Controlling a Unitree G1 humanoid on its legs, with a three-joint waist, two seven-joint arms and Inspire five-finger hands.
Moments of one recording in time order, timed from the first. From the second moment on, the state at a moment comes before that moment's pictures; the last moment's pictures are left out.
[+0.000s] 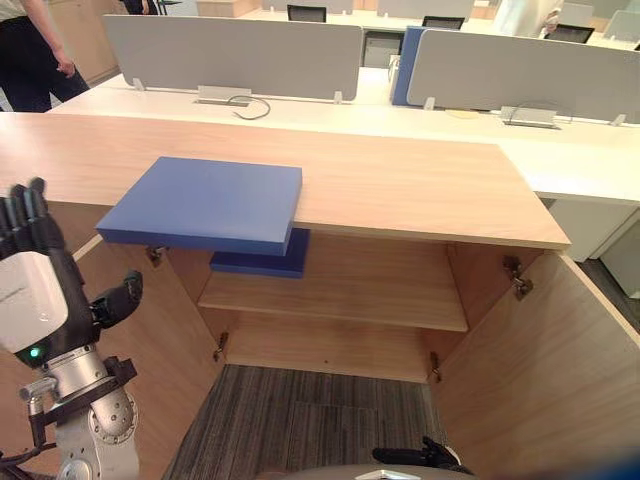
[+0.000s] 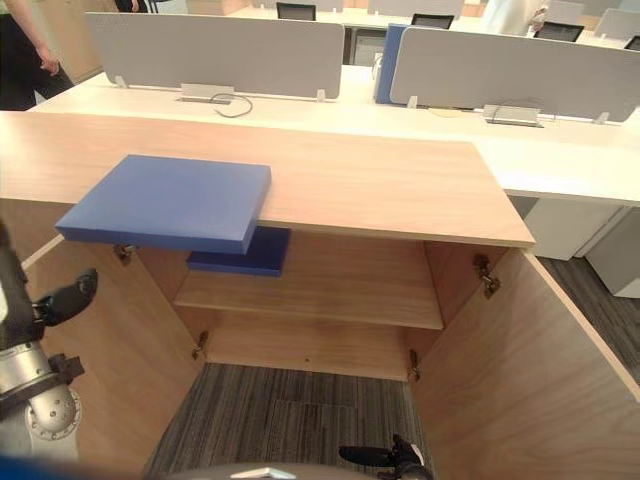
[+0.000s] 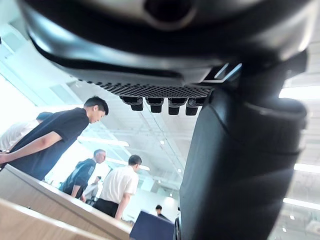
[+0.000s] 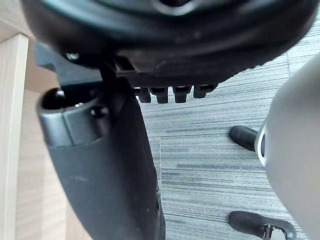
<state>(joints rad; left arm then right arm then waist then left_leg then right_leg) 0.32 0.28 0.43 -0.29 0.84 -0.03 0.49 0.02 -0.02 -0.16 1.19 -0.07 -0.01 -0.10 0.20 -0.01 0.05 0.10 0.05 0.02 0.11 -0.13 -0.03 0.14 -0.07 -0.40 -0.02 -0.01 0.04</state>
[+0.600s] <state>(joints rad) 0.21 0.60 0.30 -0.08 1.00 -0.07 0.42 0.06 -0.05 -0.18 1.17 -0.09 -0.02 -0.08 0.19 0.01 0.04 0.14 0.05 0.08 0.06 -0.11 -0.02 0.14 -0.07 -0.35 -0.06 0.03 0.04</state>
